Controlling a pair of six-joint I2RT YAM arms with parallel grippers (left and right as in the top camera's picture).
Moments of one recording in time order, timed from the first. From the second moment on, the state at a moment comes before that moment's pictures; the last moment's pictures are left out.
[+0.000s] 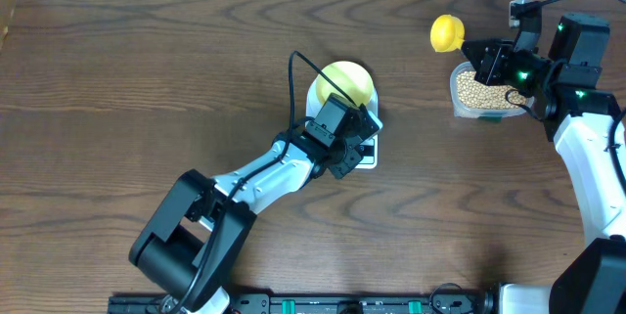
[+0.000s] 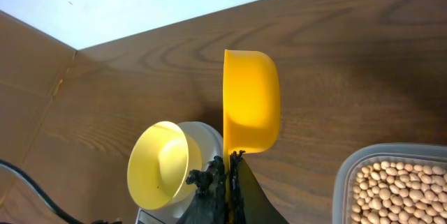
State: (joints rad) left arm -0.64 1.79 0.96 -0.20 0.12 0.24; right arm -0.13 1.53 1.15 -0.27 -0.68 0.20
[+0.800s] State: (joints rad) left arm -0.62 1.48 0.95 -0.33 0.12 0.22; right arm -0.13 1.53 1.15 -0.26 -0.68 0.20
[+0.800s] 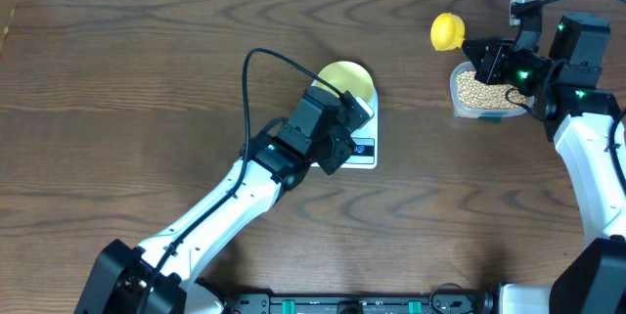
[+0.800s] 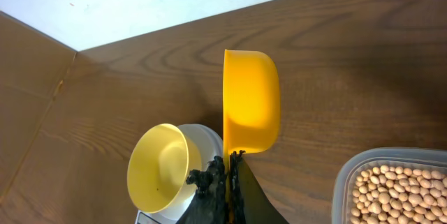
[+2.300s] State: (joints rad) left arm -0.31 1.48 0.95 -0.60 0.32 0.57; right arm -0.13 1.53 1.15 -0.26 -0.68 0.20
